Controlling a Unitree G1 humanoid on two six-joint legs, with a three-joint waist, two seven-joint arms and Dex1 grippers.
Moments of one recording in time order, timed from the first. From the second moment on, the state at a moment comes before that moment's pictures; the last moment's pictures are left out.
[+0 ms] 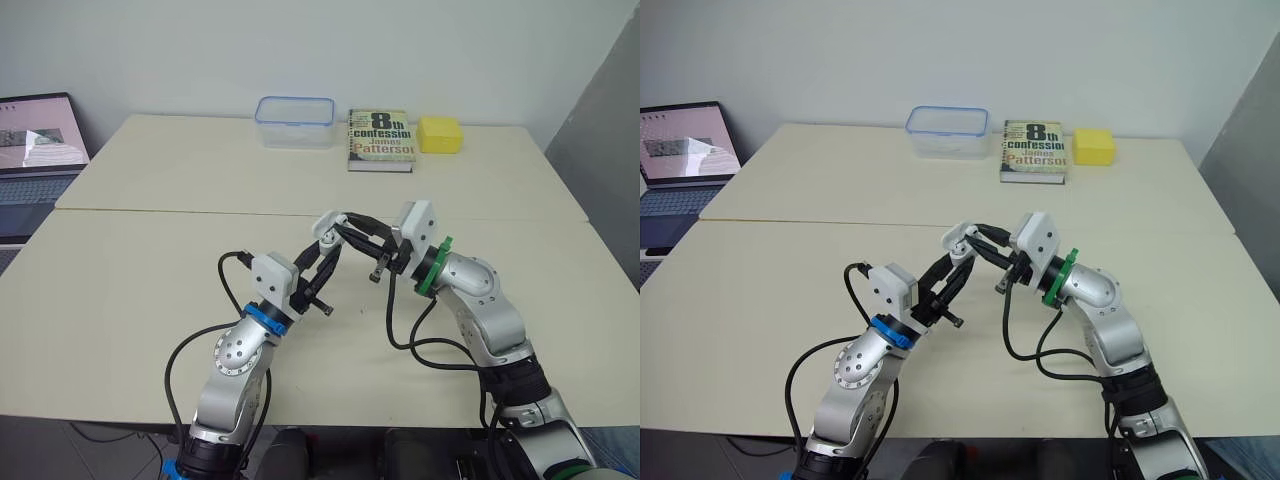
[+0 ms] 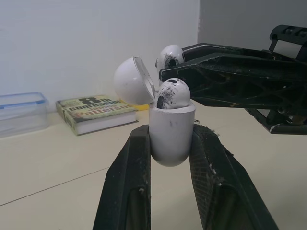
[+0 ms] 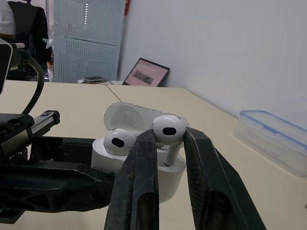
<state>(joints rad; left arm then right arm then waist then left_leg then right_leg) -0.10 0.15 -0.13 -0.25 -0.22 -0.05 -0.45 -0.49 -0.27 0.19 -0.12 0.21 0.12 0.71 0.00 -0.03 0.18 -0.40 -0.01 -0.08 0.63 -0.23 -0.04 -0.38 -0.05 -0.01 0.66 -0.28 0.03</state>
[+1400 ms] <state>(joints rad) -0.09 0.15 -0.14 -0.24 -0.23 -0.05 -0.47 -0.52 -0.36 0.12 -0.21 0.32 0.16 0.80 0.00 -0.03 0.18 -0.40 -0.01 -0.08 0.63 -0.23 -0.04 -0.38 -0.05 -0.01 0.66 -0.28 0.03</state>
